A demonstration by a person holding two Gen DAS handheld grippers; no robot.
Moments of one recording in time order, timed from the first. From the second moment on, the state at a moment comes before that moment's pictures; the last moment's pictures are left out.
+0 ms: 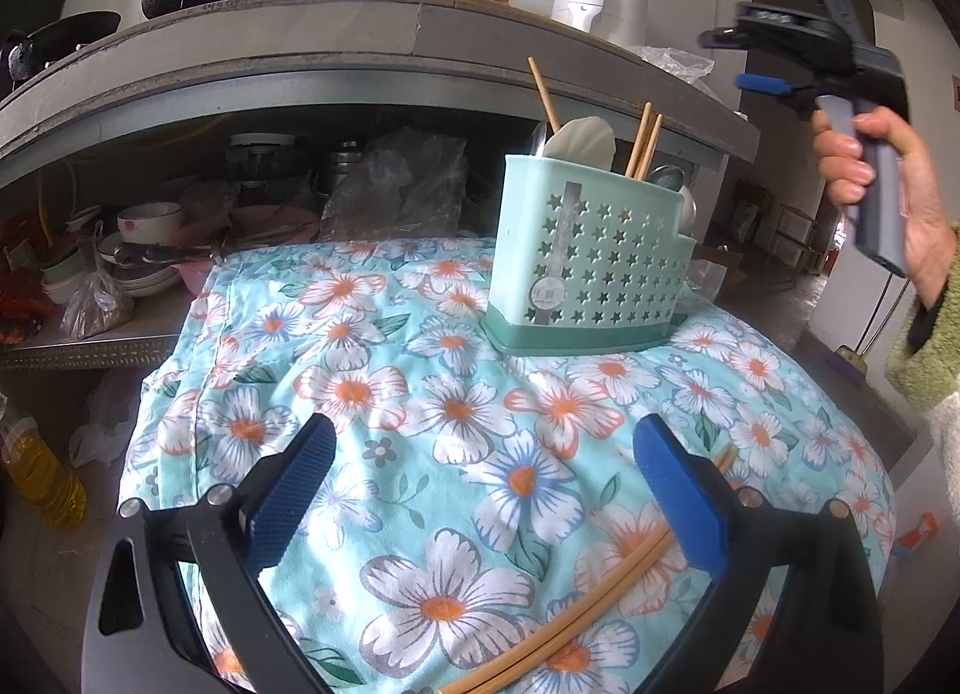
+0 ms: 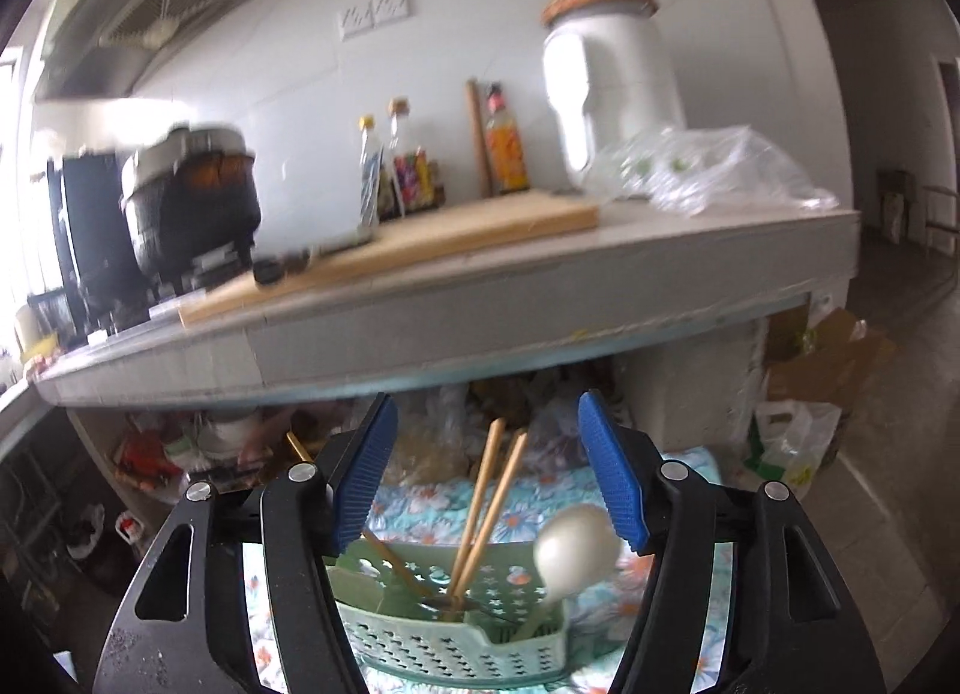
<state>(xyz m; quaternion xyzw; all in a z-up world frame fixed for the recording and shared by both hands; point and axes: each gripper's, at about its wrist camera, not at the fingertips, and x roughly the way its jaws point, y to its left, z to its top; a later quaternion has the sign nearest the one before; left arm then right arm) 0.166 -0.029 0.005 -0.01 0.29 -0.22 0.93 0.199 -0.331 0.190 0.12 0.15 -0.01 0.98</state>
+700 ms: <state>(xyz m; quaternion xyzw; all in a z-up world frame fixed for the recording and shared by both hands) 0.169 -0.074 0.018 0.06 0.31 -0.33 0.89 0.053 -0.310 -0.031 0.32 0.41 0.06 0.85</state>
